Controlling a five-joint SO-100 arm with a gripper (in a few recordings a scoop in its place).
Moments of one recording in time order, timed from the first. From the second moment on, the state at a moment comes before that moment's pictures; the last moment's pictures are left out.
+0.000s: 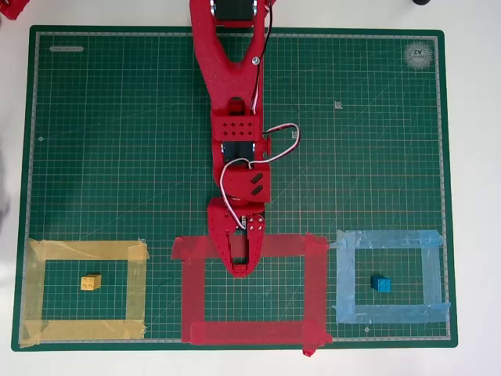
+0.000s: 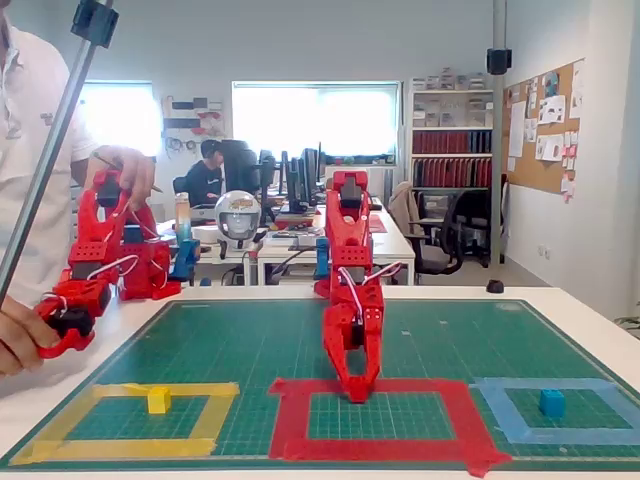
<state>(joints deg) -2.4 47.8 95.1 -22.3 -91.1</state>
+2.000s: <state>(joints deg) -3.0 48.3 90.5 -11.3 -92.9</state>
